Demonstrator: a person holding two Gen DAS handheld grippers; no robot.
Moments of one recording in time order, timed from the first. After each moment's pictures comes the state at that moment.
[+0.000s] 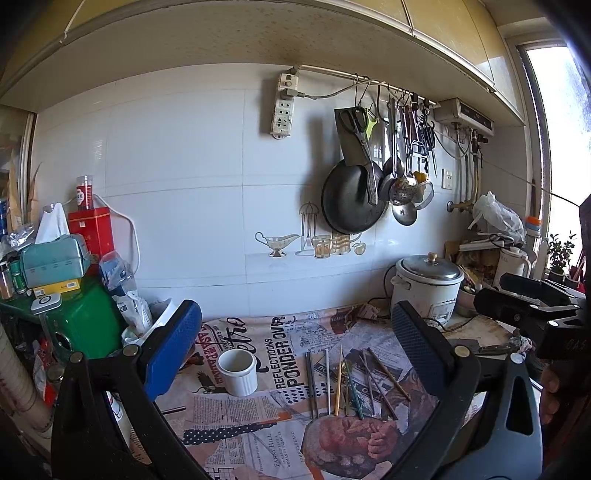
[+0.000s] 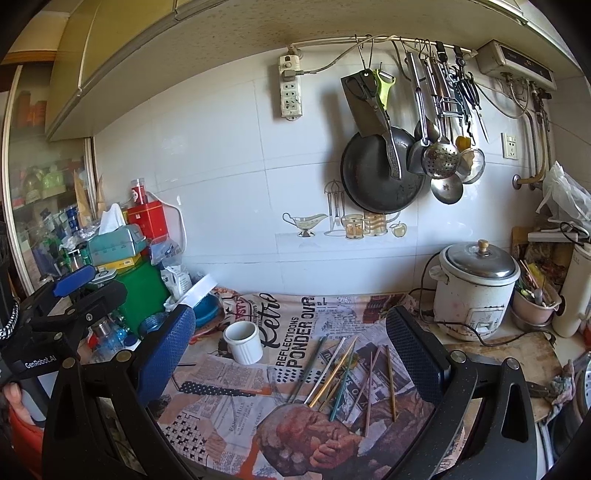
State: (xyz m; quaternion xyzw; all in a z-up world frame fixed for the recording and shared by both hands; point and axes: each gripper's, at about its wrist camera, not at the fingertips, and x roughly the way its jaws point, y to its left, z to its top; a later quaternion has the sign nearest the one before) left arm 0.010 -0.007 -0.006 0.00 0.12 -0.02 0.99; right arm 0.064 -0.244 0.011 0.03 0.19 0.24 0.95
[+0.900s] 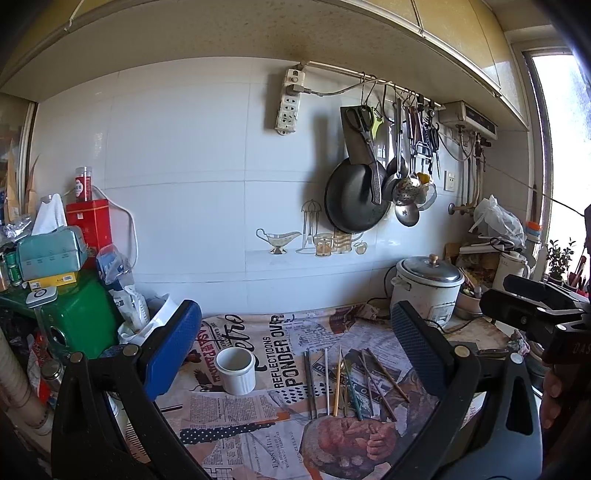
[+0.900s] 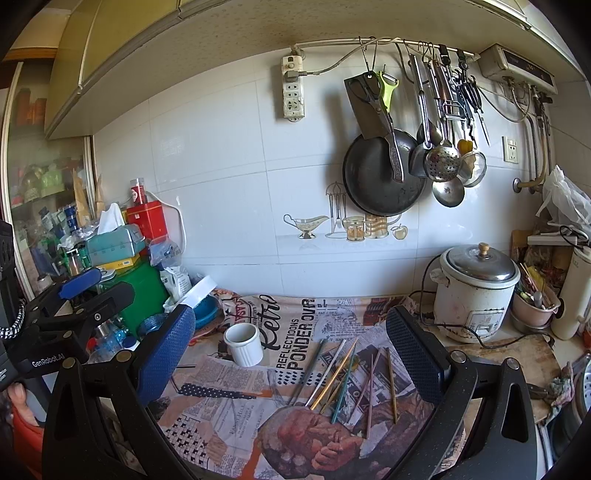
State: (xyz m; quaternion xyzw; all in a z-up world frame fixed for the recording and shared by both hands) left arm 0.016 0.000 -0.010 -0.02 0.12 -0.02 0.99; right arm 0.064 -0.240 0.013 0.03 0.19 0.24 0.95
